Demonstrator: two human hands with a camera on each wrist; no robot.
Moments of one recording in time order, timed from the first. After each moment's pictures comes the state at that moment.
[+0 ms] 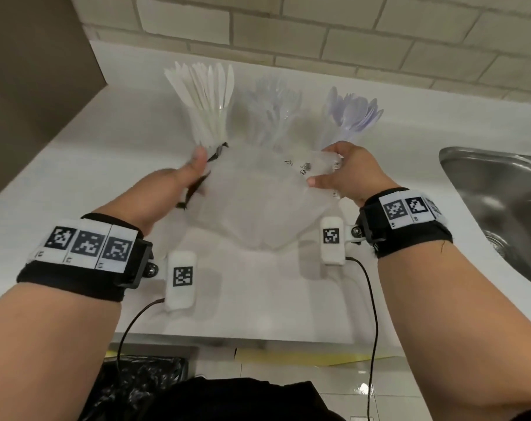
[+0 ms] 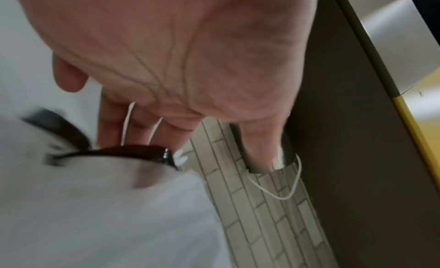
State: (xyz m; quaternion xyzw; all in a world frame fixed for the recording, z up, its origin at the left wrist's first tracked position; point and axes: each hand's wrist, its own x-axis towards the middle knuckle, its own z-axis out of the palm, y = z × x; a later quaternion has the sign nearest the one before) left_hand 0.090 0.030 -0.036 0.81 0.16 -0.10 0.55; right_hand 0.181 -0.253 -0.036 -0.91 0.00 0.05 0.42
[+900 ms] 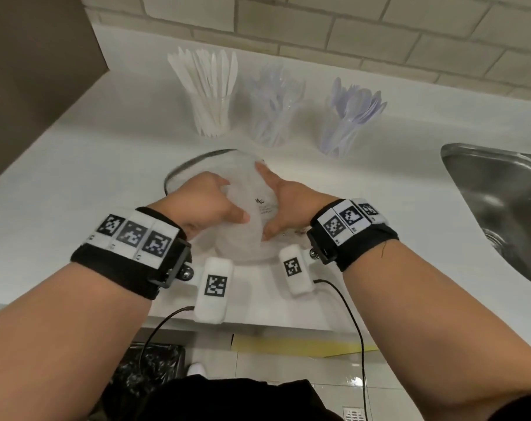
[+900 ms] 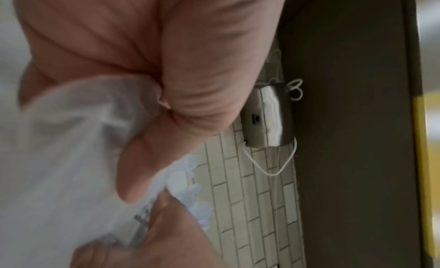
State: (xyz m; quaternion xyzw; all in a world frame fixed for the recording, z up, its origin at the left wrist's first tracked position) left_hand 0.085 -0.015 -0.058 0.80 0.14 -0.16 0.56; right_hand 0.139 -0.187 -0.059 -0.93 -0.20 0.27 0.18
